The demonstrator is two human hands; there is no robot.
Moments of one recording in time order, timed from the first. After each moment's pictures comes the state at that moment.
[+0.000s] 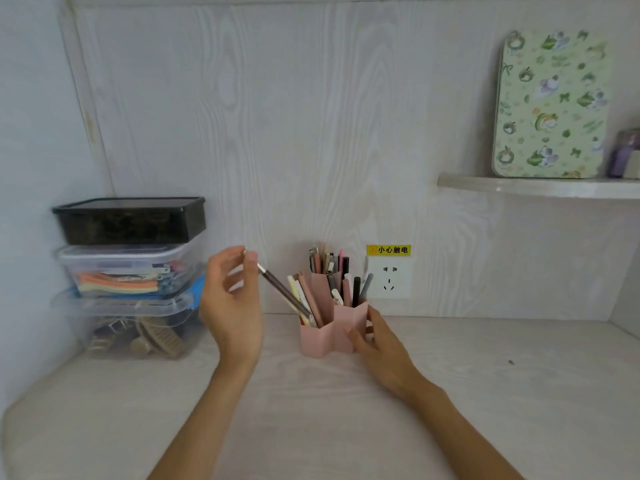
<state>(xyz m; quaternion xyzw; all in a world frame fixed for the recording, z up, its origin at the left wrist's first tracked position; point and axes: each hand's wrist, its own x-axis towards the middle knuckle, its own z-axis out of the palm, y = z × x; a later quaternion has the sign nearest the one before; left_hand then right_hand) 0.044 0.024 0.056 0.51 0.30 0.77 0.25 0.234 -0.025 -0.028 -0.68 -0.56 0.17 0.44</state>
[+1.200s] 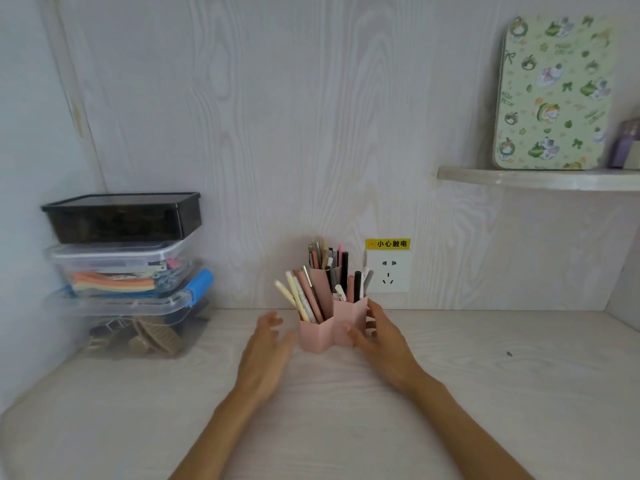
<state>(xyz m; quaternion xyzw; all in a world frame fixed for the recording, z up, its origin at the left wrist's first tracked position) 0.044 0.040 -0.025 0.72 0.47 0.37 0.36 0.231 -0.030 -0.022 -0.67 -0.53 0.18 0.48</state>
